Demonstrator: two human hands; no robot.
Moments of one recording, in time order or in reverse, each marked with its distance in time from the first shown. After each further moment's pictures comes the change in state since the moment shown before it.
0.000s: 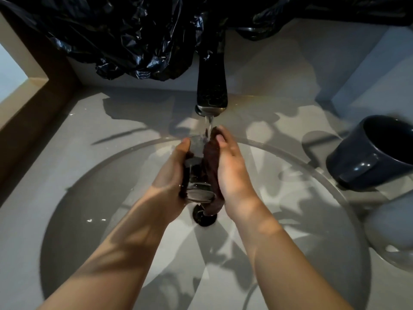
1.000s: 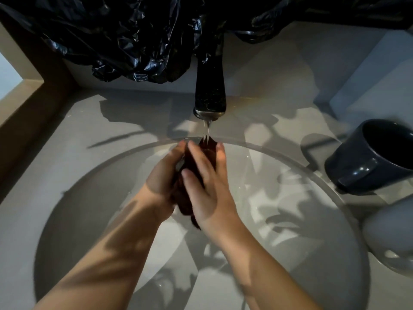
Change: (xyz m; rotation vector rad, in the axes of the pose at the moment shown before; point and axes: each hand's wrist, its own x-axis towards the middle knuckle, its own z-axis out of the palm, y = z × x) left_hand 0.002 0.006 -0.007 -0.035 -0.050 -0.031; right_hand -0.034 0.013 0.008 -0.472 -0.137 -0.190
